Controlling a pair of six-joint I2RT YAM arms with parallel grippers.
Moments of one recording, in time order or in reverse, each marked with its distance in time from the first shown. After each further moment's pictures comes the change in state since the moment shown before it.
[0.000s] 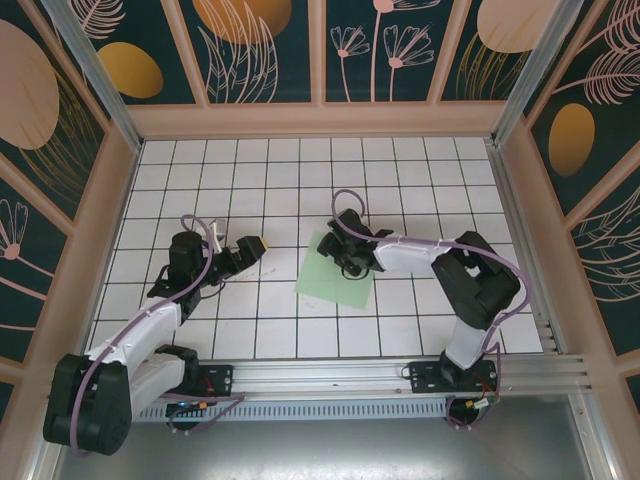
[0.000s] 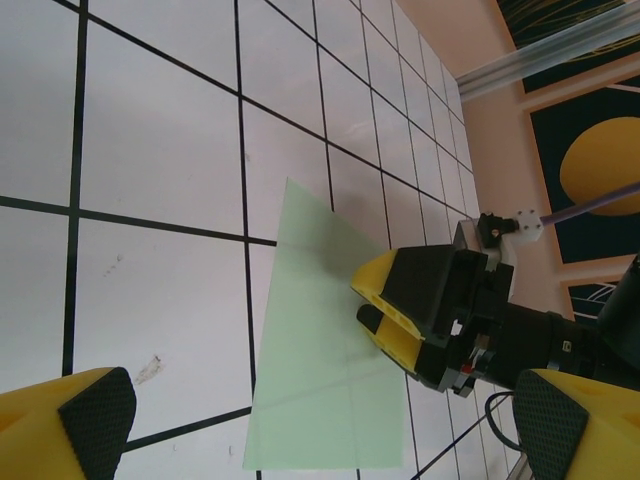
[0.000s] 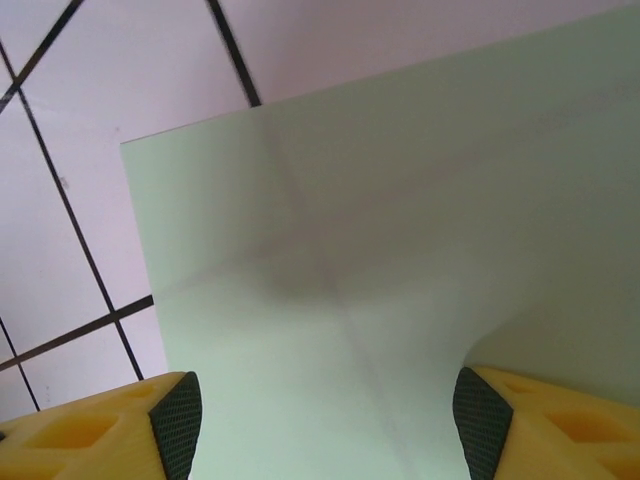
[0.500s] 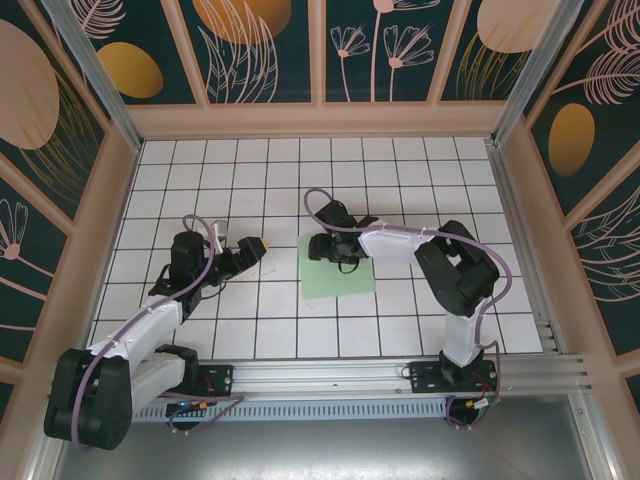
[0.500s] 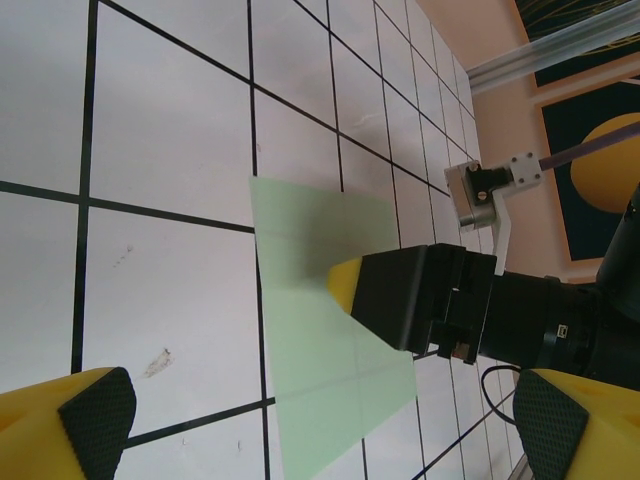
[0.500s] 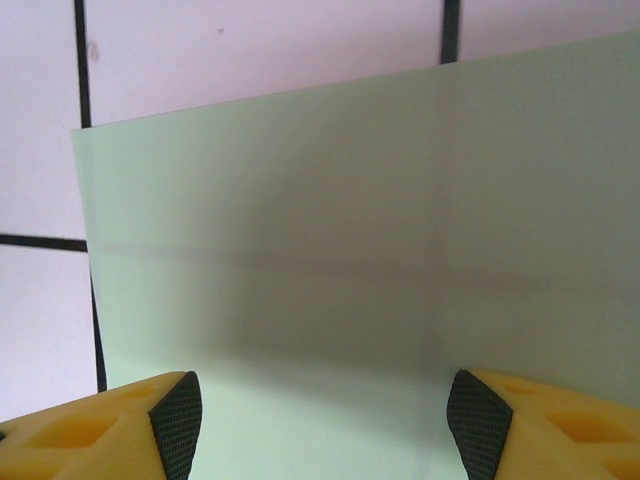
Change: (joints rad) left arm 0.000 0.023 0.000 0.001 0.002 0.003; right arm 0.000 0.125 0.176 -0.142 -0.045 -0.488
